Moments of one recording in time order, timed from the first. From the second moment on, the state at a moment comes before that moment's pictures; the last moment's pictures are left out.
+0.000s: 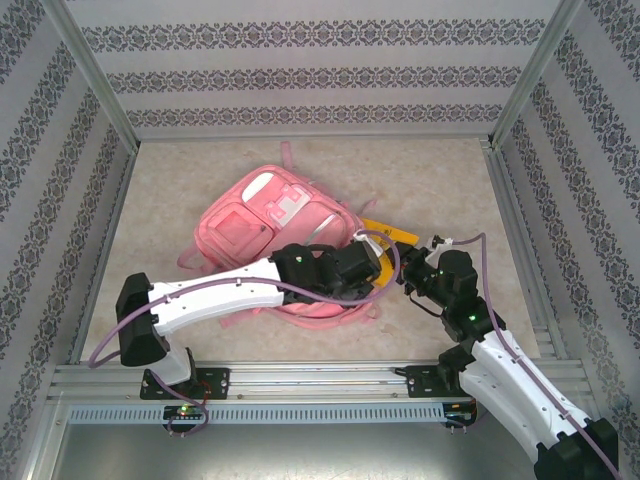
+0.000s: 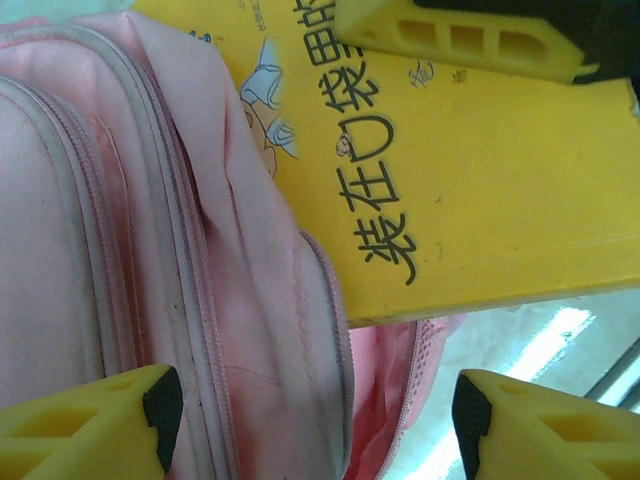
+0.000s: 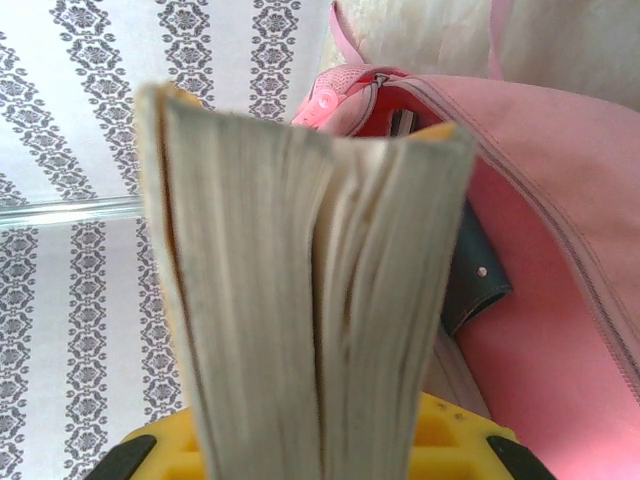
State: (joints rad) left arm -1.19 1.65 1.54 -0.92 -0.38 -0.32; right arm 0.39 0.61 0.35 -0.01 -0.30 1.49
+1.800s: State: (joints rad) left arm -0.98 1.48 1.54 -0.96 -0.40 -0.18; right arm 0.43 0.51 0.29 -0.13 -0.26 1.33
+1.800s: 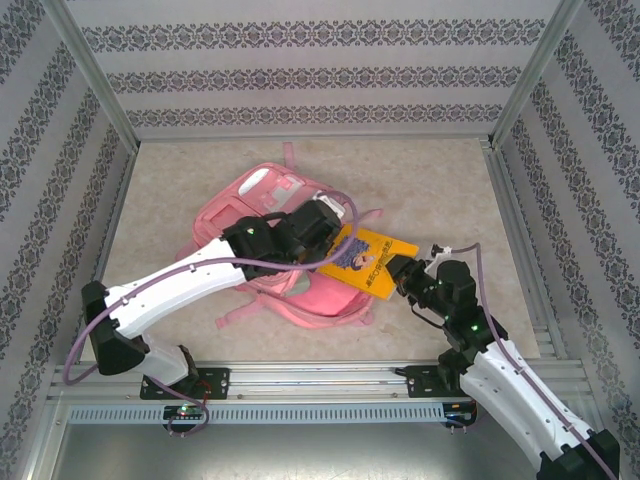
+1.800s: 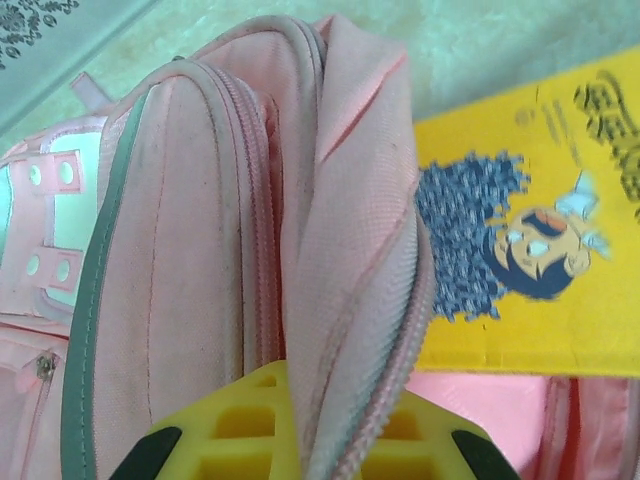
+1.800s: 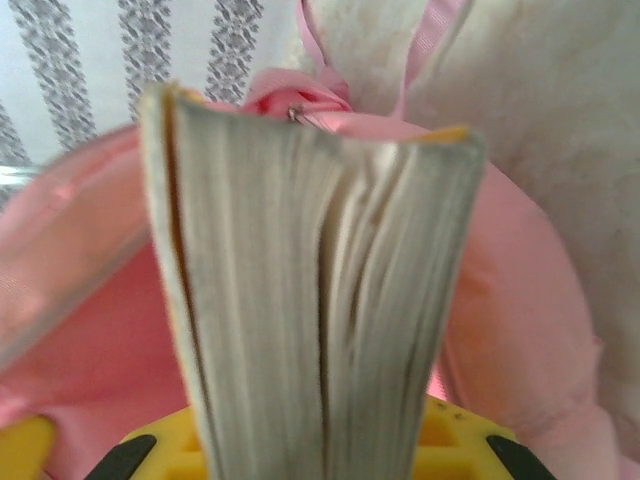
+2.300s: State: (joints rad) left arm -0.81 1.36 1.52 -0.95 -0.19 -0.17; right arm 0.55 0.49 0.29 -0.16 -0.22 1.29
